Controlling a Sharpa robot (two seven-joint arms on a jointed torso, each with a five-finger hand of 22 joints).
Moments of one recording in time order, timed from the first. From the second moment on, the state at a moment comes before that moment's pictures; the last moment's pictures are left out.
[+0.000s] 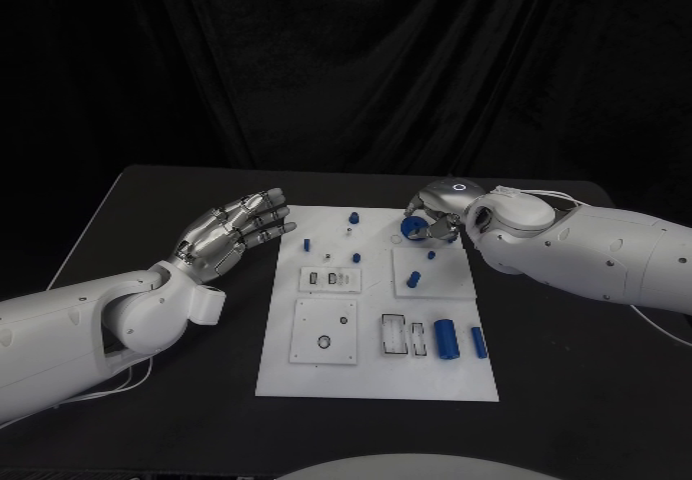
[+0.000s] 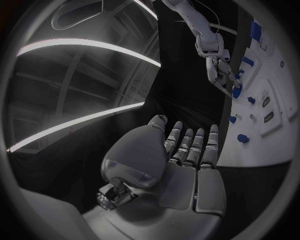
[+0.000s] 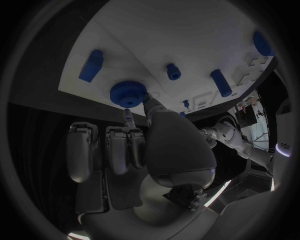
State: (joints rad) left arm 1.20 -0.98 -0.21 1.52 0.07 0.14 0.64; left_hand 1.38 0.28 -0.14 0.17 0.60 0.45 0.11 0.22 0.06 0.11 0.19 0.50 0.06 0.20 0.20 0.31 0.06 0.16 0.29 0.29 0.20 0.10; right arm 1.33 -0.66 -0.24 1.20 -1.64 -0.31 -0.09; right_hand 1.32 -0.04 0.15 0.16 0.09 0.83 0.10 0.06 0.15 1.47 0.01 1.57 1.31 1.47 -0.05 1.57 1.31 0.03 1.47 0.06 1.49 1.31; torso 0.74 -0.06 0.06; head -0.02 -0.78
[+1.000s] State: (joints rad) left arm 1.20 -0.97 -0.21 1.52 0.07 0.14 0.64; left_hand 1.38 0.28 -0.14 0.17 0.60 0.44 0.11 0.22 0.06 0.11 0.18 0.50 0.06 0.20 0.20 0.31 0.06 0.16 0.29 0.29 0.20 0.10; right arm 1.34 -0.71 -0.23 1.23 -1.64 -0.31 -0.10; right_hand 1.30 -0.04 0.16 0.21 0.28 0.81 0.10 0.07 0.12 1.47 0.01 1.57 1.31 1.47 -0.05 1.57 1.31 0.03 1.47 0.06 1.47 1.31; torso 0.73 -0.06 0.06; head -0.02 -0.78
